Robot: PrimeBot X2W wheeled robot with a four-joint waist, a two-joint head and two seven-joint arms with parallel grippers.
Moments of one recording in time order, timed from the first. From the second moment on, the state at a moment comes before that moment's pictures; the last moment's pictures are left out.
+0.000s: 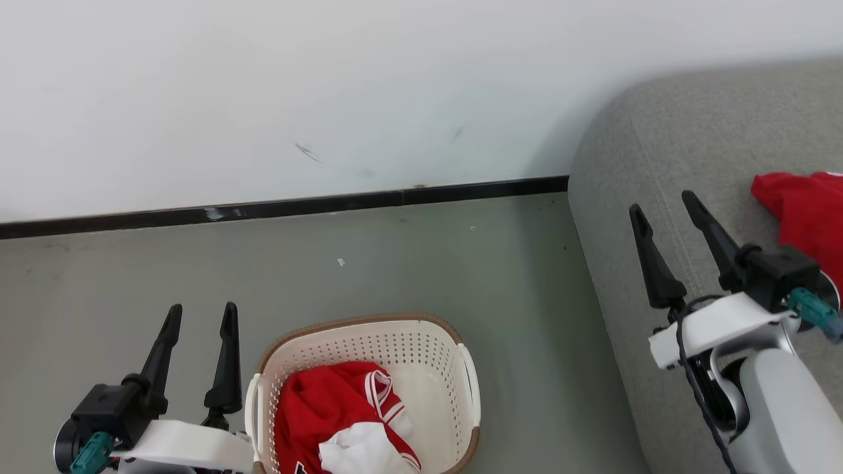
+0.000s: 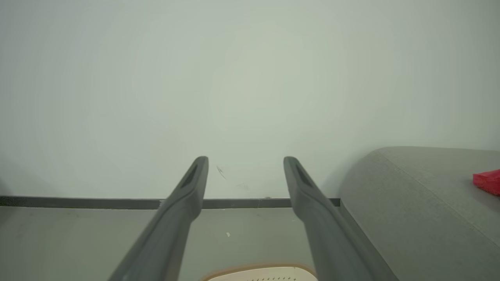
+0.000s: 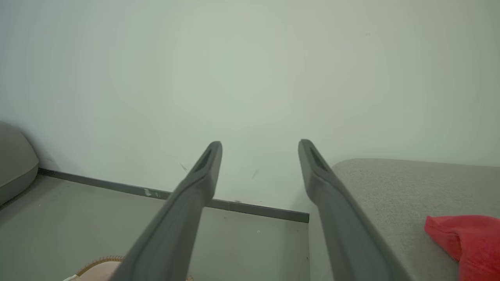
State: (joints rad) left arm -0.06 0.16 -0.17 0.02 -0.45 0.10 -0.25; right arm -0.30 -0.10 0.03 0.19 0.06 0.13 -0.25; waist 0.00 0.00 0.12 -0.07
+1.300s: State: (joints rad) left arm 0.05 0.13 -0.15 0.07 -0.46 0.08 -0.25; right arm 0.04 -0.04 0.01 0.08 0.03 0.13 -0.25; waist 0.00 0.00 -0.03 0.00
